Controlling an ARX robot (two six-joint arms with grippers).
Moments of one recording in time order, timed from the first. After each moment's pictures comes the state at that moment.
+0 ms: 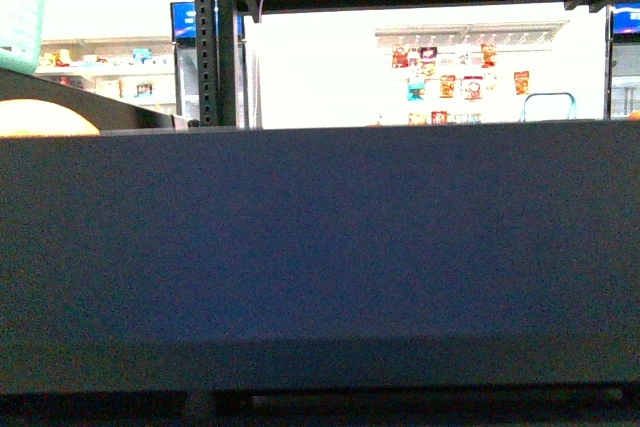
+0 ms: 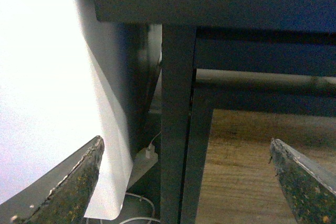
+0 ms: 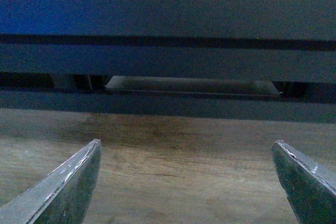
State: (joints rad) left arm 0.00 0.00 0.01 0.00 0.00 0.00; right arm 0.00 0.00 0.01 0.00 0.00 0.00
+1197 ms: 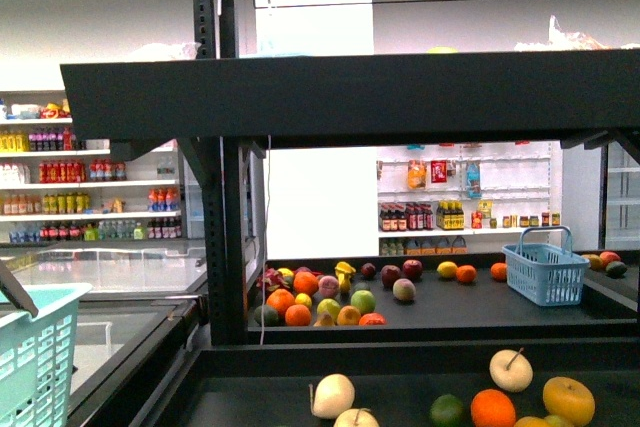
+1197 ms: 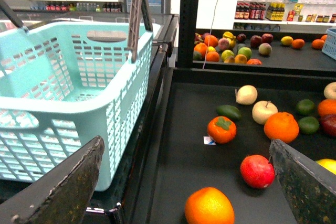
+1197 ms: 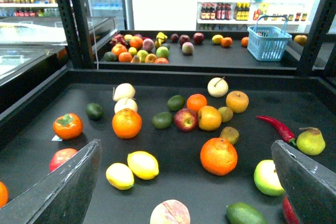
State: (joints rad) left arm 0.00 0.00 0.01 0.00 0.00 0.00; right arm 0.00 0.00 0.01 0.00 0.00 0.00
